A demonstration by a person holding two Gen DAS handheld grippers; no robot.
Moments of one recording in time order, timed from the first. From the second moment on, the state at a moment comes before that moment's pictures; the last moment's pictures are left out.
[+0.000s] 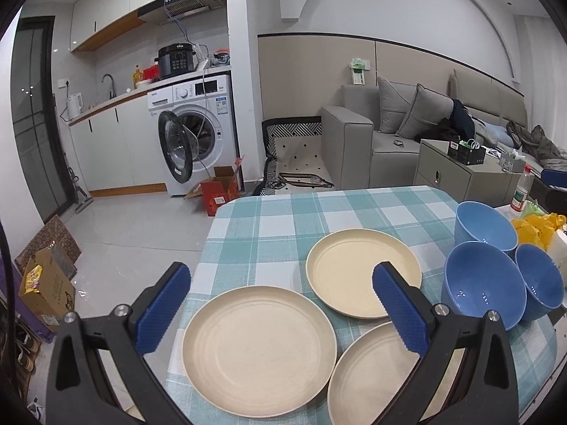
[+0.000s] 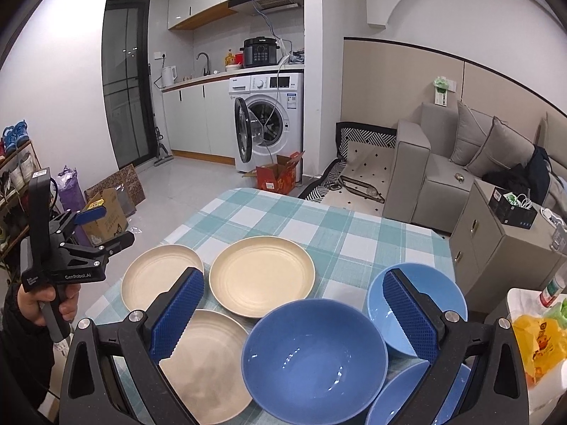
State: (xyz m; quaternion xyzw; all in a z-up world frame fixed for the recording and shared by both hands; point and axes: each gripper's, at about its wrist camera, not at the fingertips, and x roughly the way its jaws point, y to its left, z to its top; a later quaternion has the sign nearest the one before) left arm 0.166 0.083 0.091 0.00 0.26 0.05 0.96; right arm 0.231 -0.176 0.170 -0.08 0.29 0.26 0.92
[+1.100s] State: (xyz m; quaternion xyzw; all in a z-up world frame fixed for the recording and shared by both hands) left arm 0.271 0.073 0.051 0.02 0.34 0.02 0.94; right arm 0.371 -0.124 0.108 -0.09 0.42 0.23 0.87
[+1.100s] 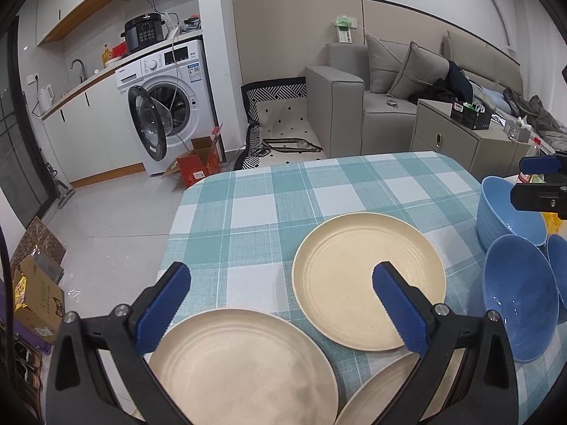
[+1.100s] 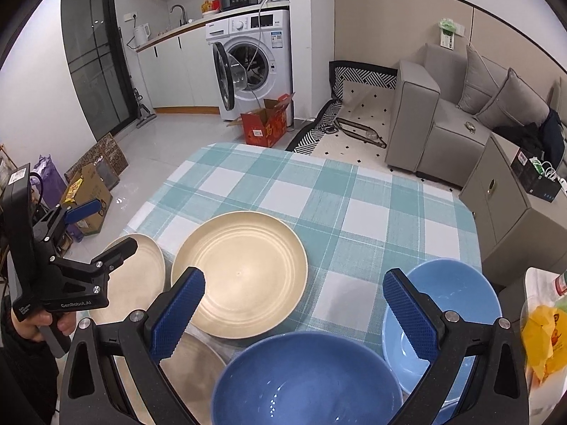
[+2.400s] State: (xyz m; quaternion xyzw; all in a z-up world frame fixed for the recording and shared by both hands) left arm 0.345 0.066 -0.028 0.04 0.45 -0.01 0.89; right arm 0.464 -0.080 -0.015 -0.13 0.59 0.21 0.77
